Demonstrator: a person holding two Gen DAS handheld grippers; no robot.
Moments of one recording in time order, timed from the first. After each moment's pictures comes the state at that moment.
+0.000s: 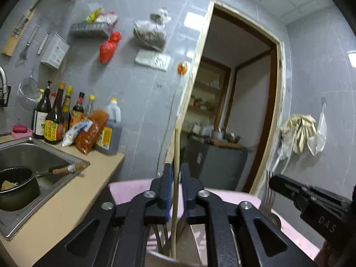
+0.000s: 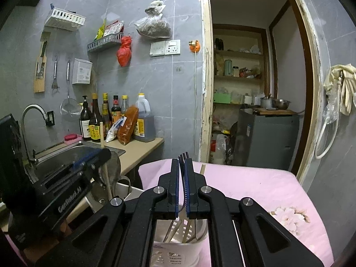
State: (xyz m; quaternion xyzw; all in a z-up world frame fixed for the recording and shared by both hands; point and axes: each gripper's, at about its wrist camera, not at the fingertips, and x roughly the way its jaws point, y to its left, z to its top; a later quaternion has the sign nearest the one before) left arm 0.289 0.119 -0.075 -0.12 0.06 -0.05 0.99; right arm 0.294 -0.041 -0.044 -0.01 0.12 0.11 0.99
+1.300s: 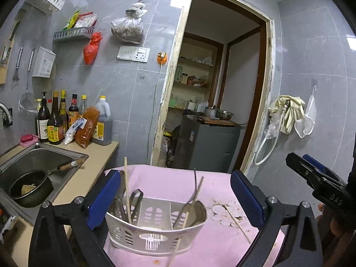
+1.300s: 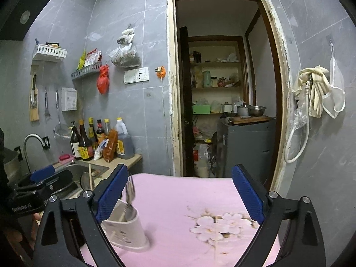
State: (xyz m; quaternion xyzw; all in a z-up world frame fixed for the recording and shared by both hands) left arm 0.217 0.044 0.002 -0.08 0.13 -0.05 0.99; right arm 0.231 -0.182 0.021 0.02 0.09 0.08 0.99
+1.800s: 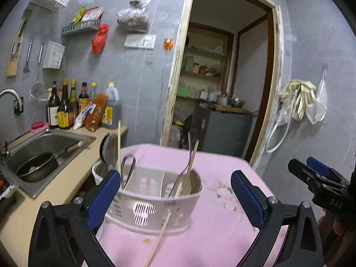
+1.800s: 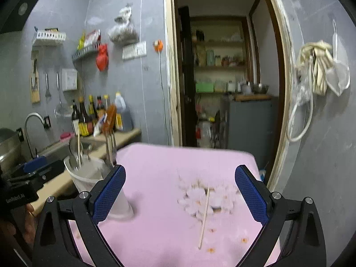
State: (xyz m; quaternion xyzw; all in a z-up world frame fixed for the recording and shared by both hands) left arm 0.209 0.001 -0.044 -0.08 0.17 0.01 0.98; right arm 0.249 -0.227 -0.046 0.02 0.17 0.10 0.98
